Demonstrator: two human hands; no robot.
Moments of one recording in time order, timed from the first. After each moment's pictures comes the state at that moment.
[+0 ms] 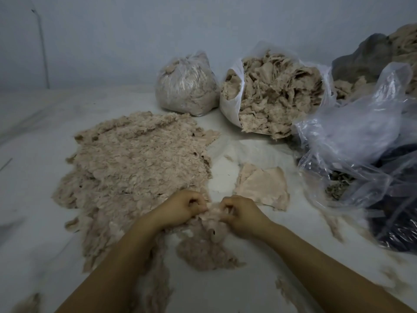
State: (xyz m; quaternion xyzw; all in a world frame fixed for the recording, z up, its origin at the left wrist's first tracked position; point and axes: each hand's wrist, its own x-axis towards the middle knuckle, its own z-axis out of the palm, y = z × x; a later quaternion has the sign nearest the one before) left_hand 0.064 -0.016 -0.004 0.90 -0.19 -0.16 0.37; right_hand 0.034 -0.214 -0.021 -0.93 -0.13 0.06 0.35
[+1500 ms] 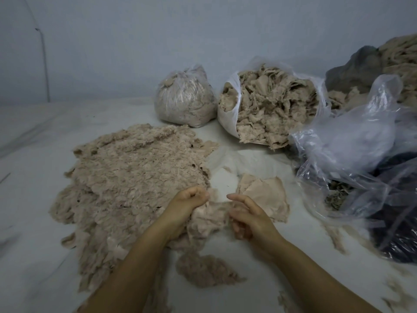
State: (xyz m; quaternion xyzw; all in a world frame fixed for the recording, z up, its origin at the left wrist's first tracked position) left_hand 0.063 -0.041 0.010 0.66 -0.03 -0.17 0.73; right_hand 0.022 -0.222 -0.018 -0.60 0.01 0.09 0.79
